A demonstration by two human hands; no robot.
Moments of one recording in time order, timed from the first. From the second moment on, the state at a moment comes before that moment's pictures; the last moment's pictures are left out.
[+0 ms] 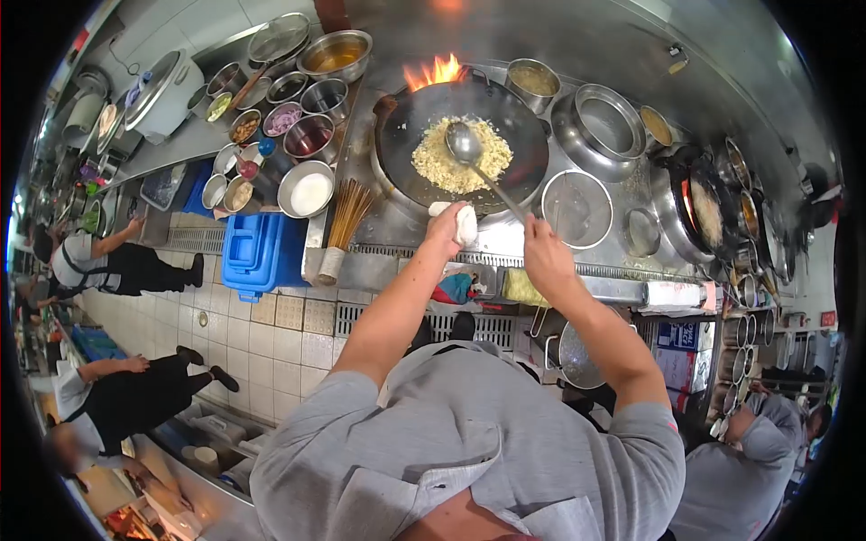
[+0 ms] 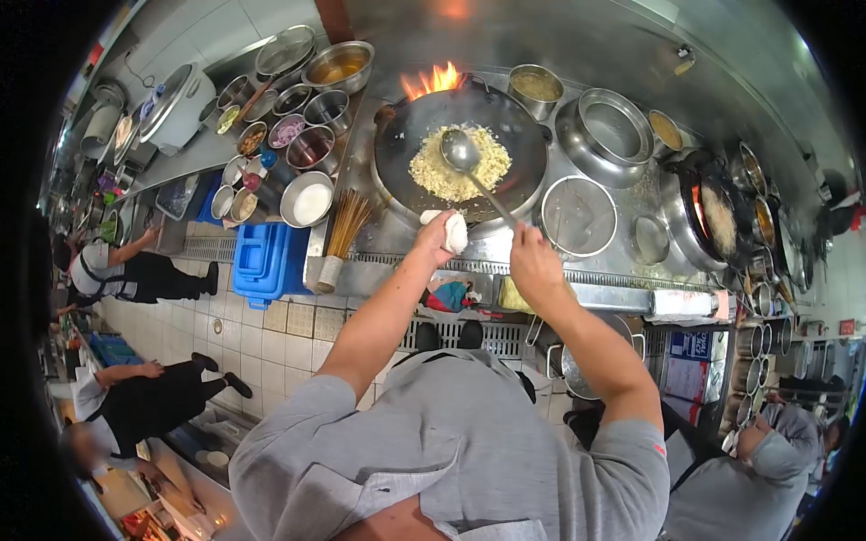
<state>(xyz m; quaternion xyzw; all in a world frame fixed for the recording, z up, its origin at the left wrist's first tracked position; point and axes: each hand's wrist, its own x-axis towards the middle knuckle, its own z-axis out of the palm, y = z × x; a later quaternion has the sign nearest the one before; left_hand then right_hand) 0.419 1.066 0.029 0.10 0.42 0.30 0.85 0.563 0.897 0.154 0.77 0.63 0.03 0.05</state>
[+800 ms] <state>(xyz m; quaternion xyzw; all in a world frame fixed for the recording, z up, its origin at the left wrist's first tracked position) 0.356 0.966 0.090 0.07 0.40 0.28 0.87 0.516 0.781 0.269 0.77 0.32 -0.50 -0.24</state>
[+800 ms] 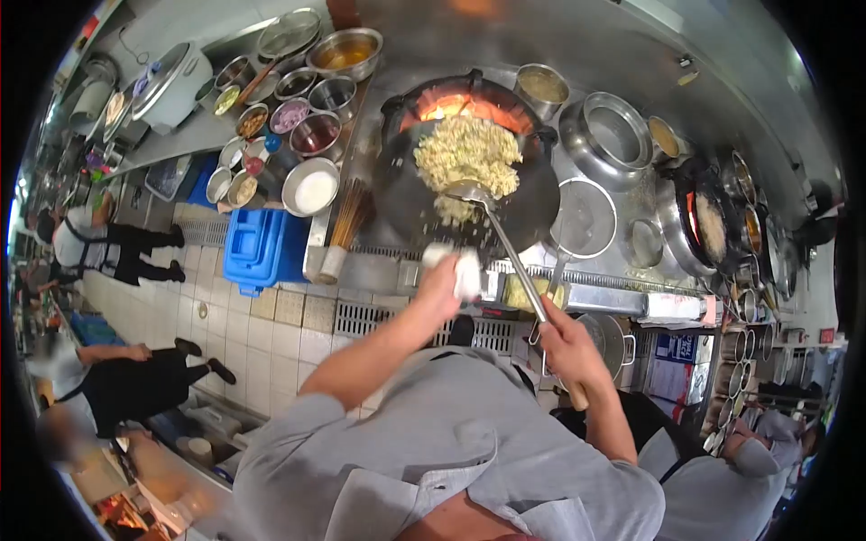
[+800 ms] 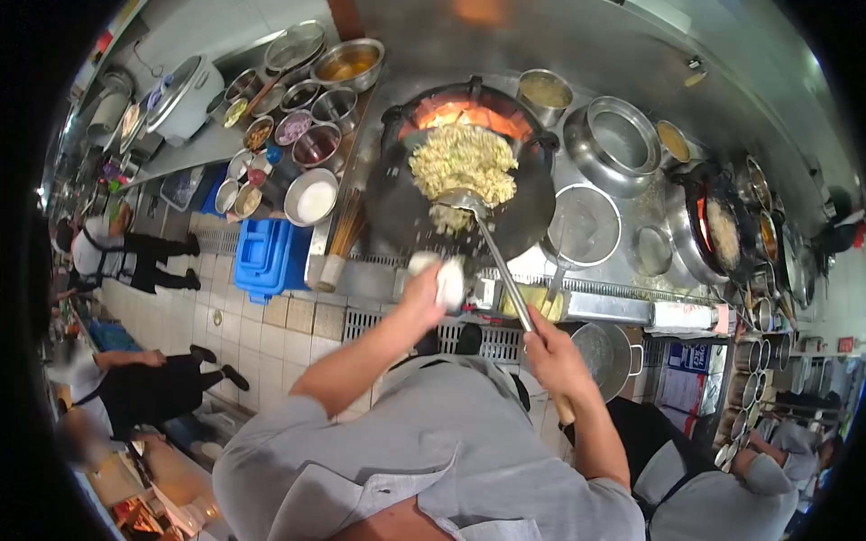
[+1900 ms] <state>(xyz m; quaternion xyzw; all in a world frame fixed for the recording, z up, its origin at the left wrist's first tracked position) 0.182 0.881 0.027 0.14 0.51 0.28 0.80 0.547 0.892 0.155 0.70 0.53 -0.38 -0.30</state>
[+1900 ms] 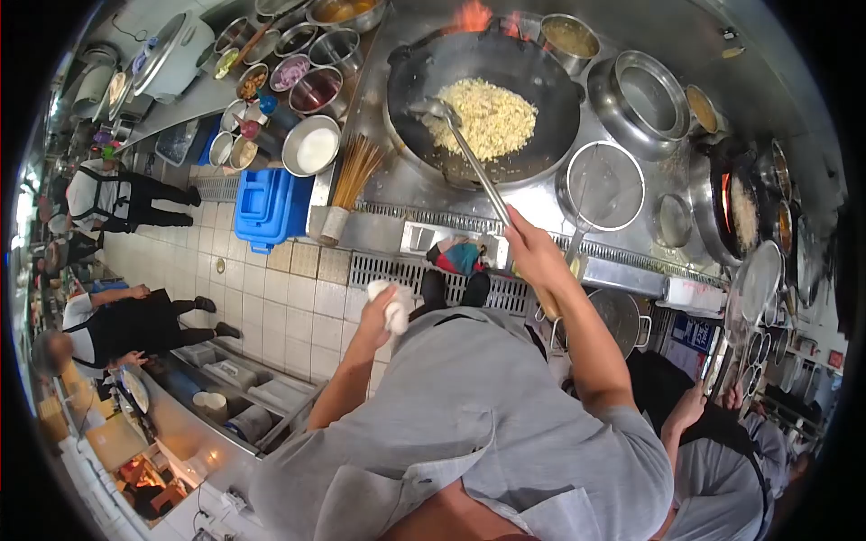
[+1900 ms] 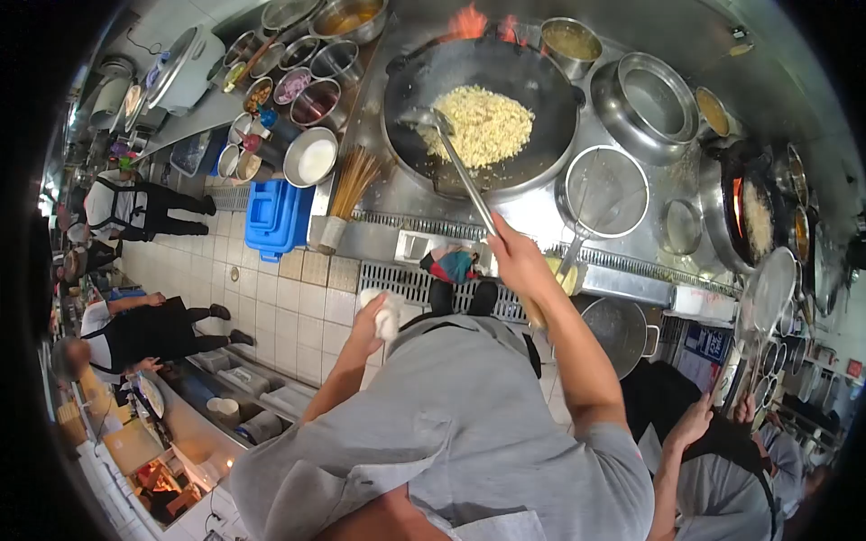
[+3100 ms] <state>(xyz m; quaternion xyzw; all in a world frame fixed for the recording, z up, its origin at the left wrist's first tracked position) 0.206 0.968 0.040 0.21 0.47 0.34 0.79 0.552 0.873 0.136 0.77 0.52 -0.30 -0.23</state>
